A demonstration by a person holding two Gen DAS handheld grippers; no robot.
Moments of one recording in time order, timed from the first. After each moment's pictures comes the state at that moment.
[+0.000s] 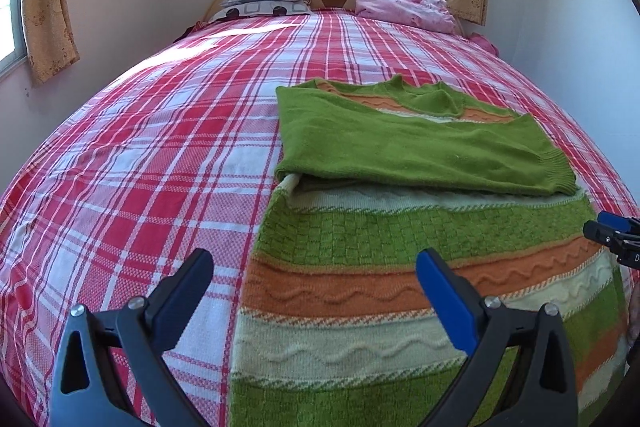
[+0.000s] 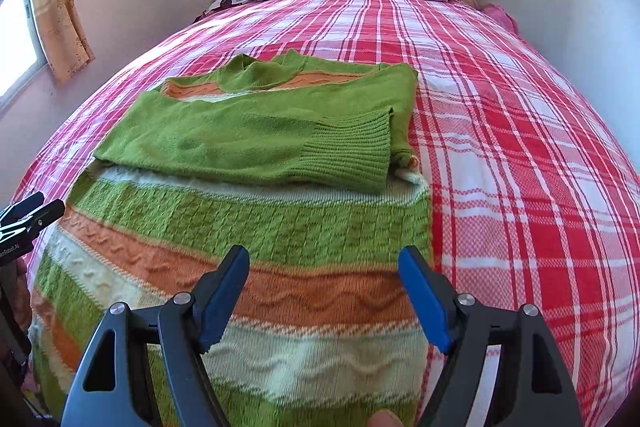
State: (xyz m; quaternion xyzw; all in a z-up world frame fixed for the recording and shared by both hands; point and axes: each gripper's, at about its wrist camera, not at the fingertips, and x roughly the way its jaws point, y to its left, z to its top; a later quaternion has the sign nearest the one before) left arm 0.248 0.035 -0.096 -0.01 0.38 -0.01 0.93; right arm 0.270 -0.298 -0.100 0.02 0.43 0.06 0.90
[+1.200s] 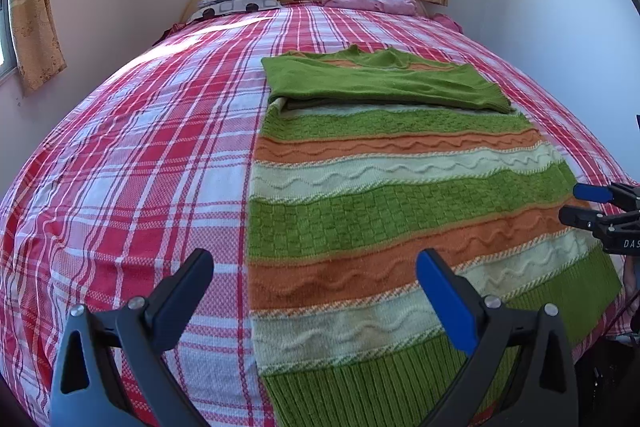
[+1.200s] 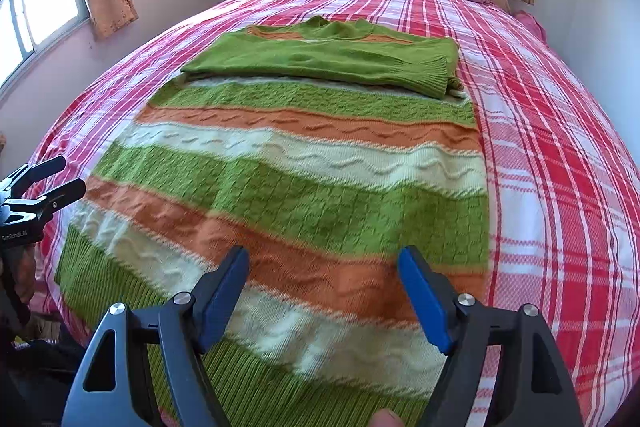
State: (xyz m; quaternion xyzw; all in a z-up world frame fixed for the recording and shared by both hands) left arm 0.127 0.039 -0.095 0.02 0.39 -0.06 0.92; right arm 0.143 -0.247 -0.100 -0.02 0.45 0.11 0.89
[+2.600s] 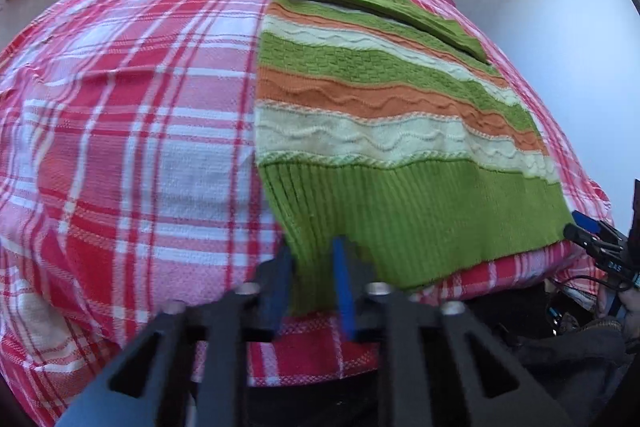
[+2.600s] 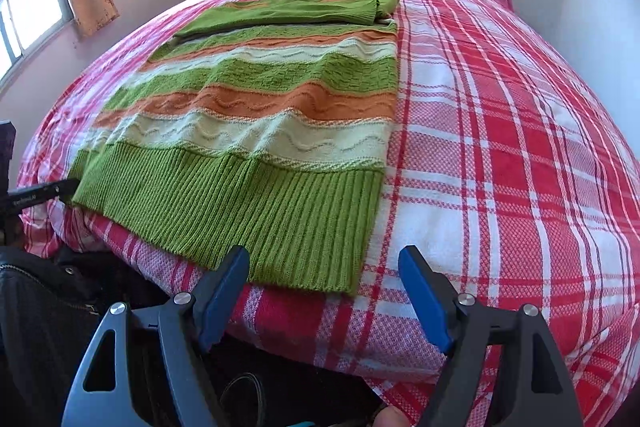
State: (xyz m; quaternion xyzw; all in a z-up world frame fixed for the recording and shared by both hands) left arm 0.059 0.075 -0.141 -0.09 0.49 -0.12 0.86; right arm 0.030 -0.302 -0.113 0.02 0.46 0.06 0.88
